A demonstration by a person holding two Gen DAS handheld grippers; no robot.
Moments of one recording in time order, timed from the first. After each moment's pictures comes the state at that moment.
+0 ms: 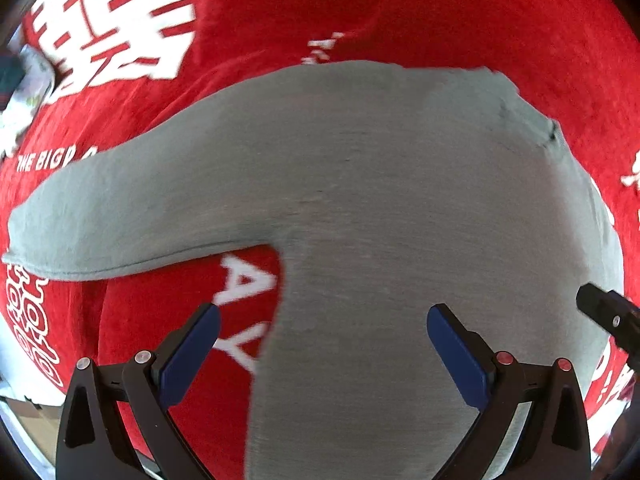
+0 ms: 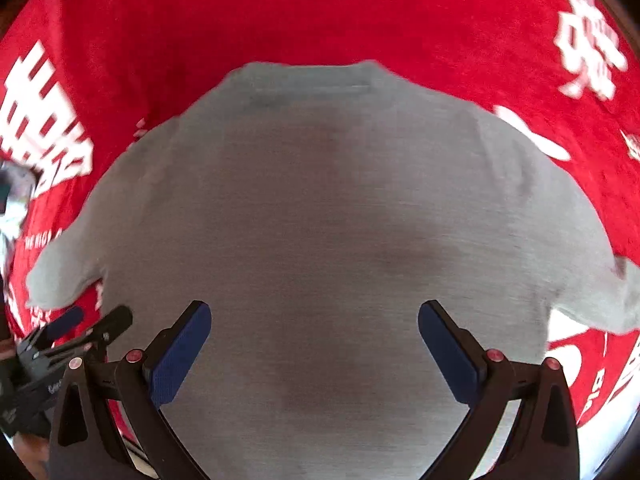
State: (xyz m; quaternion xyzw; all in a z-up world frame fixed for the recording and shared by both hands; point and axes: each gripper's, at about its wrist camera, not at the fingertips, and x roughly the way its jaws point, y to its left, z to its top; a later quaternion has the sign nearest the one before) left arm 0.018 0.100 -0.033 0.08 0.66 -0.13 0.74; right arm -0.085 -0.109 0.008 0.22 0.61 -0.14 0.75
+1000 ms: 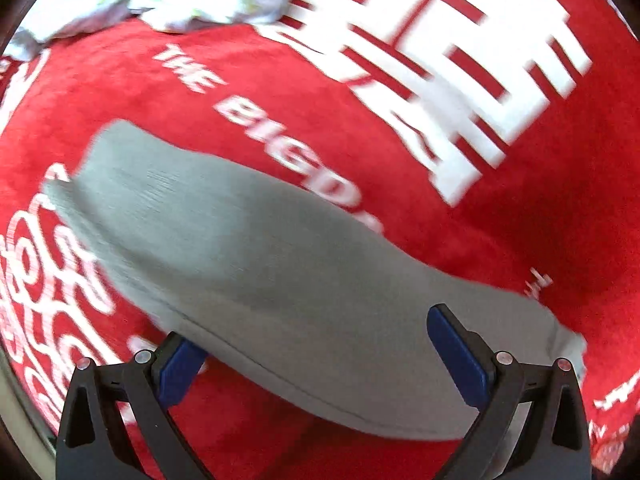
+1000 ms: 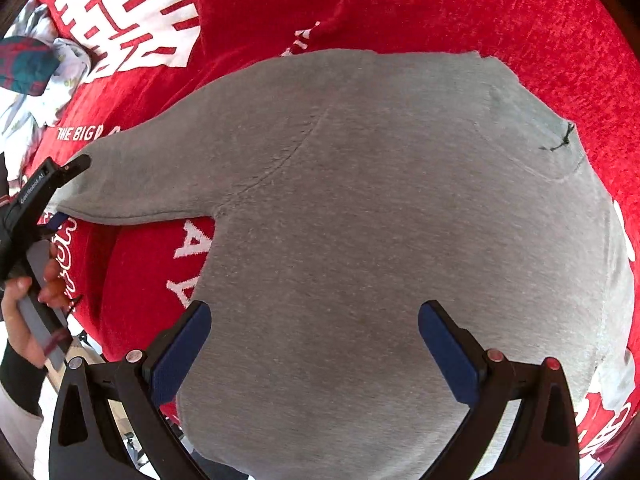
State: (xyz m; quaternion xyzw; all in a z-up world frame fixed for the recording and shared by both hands) left arm 0.114 0.360 -0.057 -0.18 0.55 0.03 0.81; right arm -0.014 0.015 -0.002 0.12 0.68 -0.02 0.72
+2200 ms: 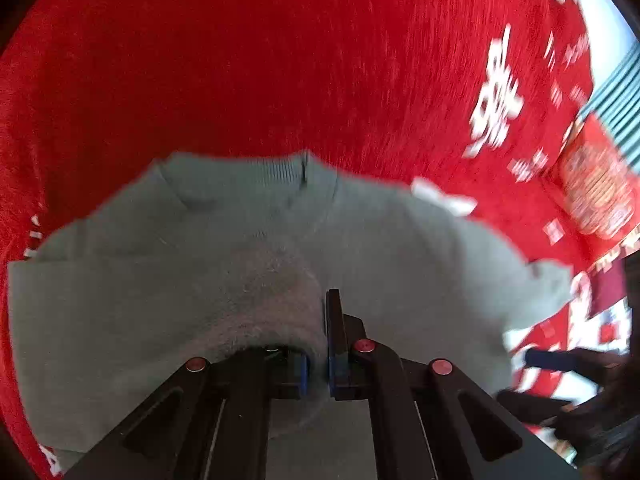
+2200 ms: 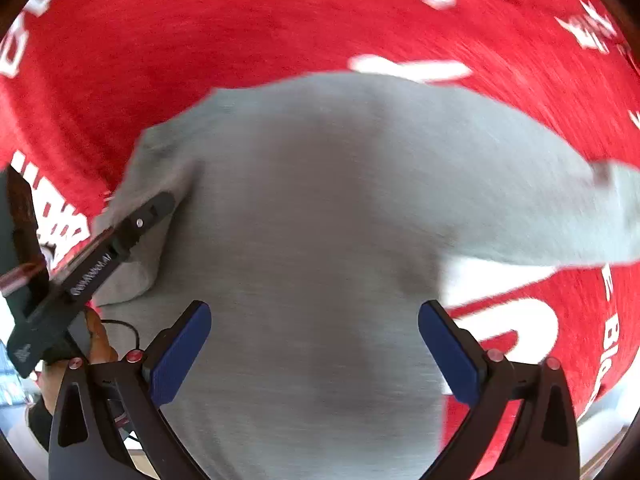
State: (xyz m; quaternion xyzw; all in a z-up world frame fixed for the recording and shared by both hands) left arm -0.017 -0.094 -0.029 0.11 0.53 -0.42 0.73; right arm -0.206 -0.221 0.004 0.36 0.56 -0.21 0.72
